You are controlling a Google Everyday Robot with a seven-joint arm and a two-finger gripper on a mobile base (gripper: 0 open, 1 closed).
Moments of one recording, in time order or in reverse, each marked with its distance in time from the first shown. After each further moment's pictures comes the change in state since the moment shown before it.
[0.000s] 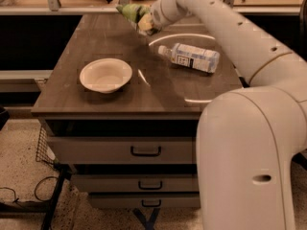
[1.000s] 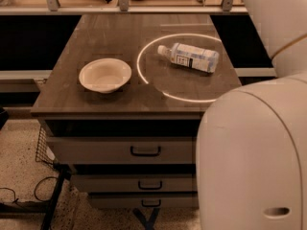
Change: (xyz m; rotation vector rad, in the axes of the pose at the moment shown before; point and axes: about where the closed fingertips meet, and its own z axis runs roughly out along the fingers) arm -0.113 0.005 -0.139 0.127 -0.050 -0.144
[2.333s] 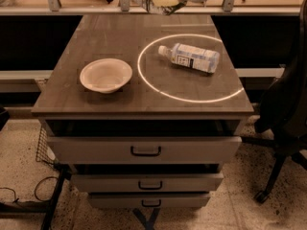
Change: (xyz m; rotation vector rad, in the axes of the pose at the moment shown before) arm 0.055 0.098 -0.121 -0.160 -0.123 -0.080
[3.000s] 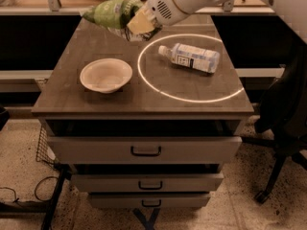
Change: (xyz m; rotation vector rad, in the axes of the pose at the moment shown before) arm 0.027 0.060 0.045 -0.128 0.129 -0.071
